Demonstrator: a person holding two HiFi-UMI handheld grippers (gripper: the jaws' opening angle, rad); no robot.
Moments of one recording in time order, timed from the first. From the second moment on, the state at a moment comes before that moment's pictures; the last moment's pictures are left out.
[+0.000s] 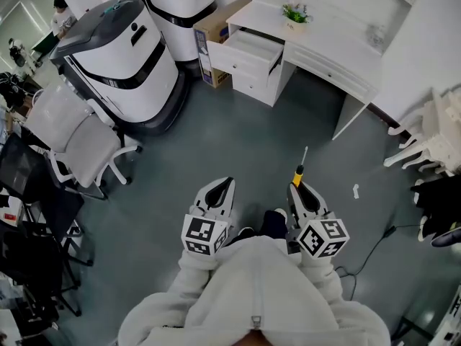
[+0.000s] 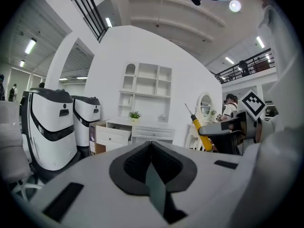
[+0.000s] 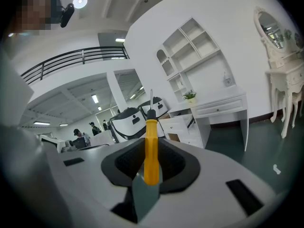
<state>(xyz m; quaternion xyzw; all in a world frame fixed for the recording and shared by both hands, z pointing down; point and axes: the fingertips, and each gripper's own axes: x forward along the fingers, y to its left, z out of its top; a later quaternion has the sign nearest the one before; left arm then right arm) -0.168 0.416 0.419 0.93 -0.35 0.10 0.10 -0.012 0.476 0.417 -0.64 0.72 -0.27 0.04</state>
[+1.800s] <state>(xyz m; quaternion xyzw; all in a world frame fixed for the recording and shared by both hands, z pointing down) -0.053 0.228 0.433 0.92 -0.36 0.10 0.12 0.111 0.281 0.428 -0.61 0.74 -0.28 0.02</state>
